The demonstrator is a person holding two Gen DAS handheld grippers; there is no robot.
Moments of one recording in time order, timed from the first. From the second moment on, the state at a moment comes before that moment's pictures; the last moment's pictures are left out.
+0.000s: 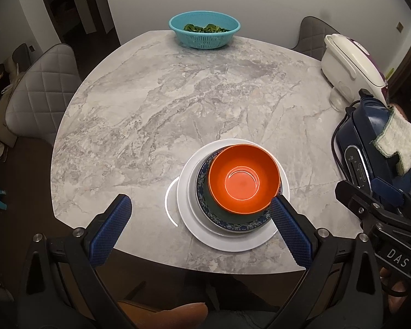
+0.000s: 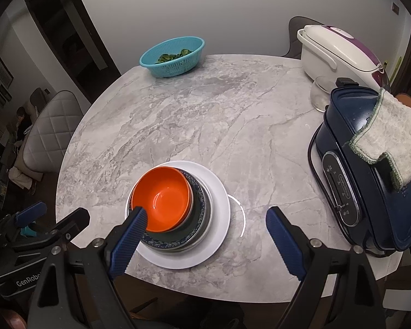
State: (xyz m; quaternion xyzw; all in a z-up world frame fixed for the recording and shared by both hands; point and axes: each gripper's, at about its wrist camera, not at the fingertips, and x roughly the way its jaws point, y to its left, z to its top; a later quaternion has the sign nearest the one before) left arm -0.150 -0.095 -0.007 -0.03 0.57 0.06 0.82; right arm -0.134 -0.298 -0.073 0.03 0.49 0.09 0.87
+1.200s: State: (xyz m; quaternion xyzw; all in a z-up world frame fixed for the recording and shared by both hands) left arm -0.138 -0.077 -0.017 -0.02 0.58 0.06 0.82; right arm -0.121 -0.299 -0.071 0.00 0.48 0.07 0.87
